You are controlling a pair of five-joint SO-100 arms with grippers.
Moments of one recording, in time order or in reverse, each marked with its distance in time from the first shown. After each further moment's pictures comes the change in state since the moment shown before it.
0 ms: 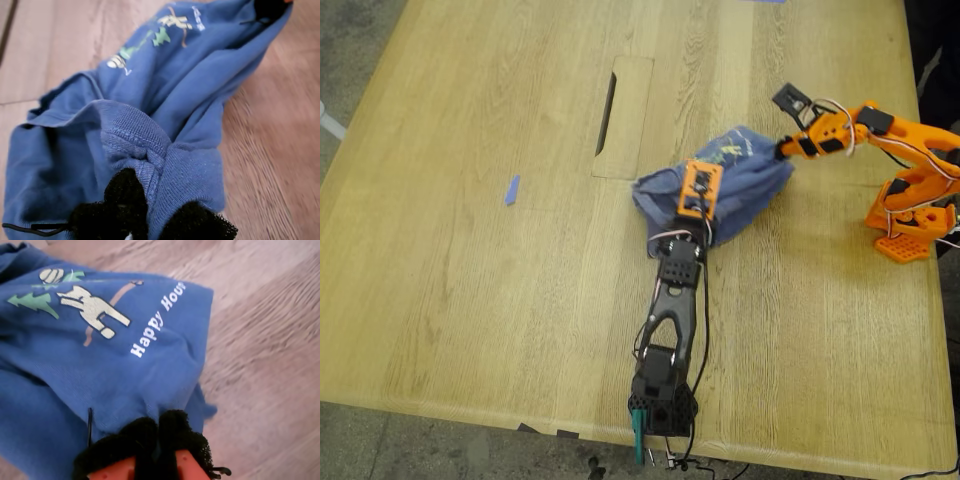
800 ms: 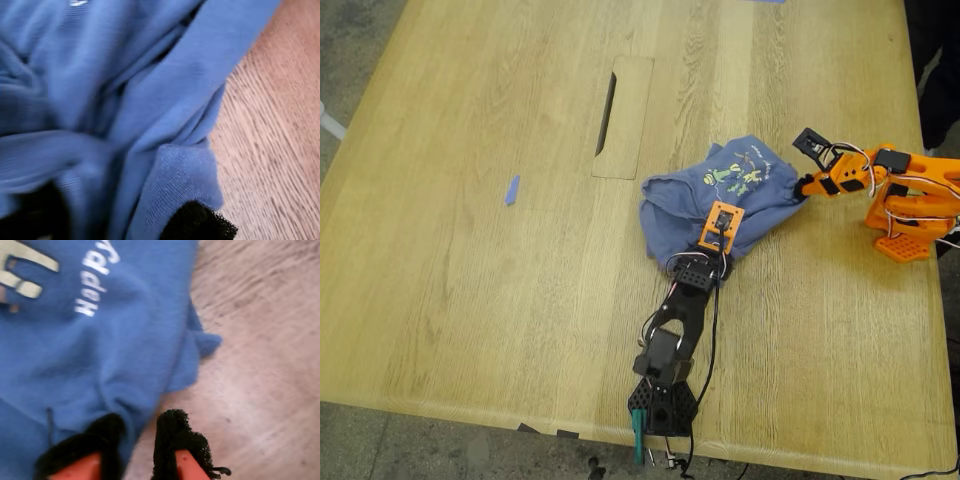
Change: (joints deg) arm 0 4.8 -14.7 18.1 -24.3 0.0; arm 1 2.5 24.0 37.6 -9.6 0.0
